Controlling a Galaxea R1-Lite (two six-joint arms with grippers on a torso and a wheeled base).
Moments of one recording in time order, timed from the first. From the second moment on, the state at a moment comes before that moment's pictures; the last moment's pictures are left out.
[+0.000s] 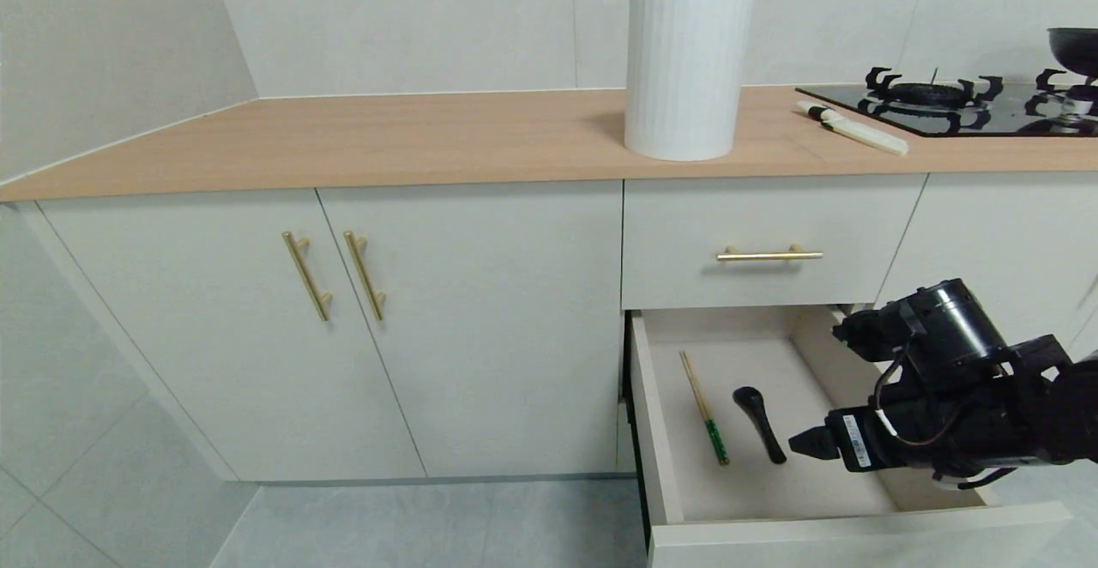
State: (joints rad) left arm 0.00 0.00 0.00 0.00 0.00 0.00; right arm 0.37 1.68 -0.77 0.02 -0.11 0.18
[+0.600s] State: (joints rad) left arm 0.00 0.00 0.00 0.00 0.00 0.00; right arm 0.50 1.53 -0.77 0.43 -0.11 0.02
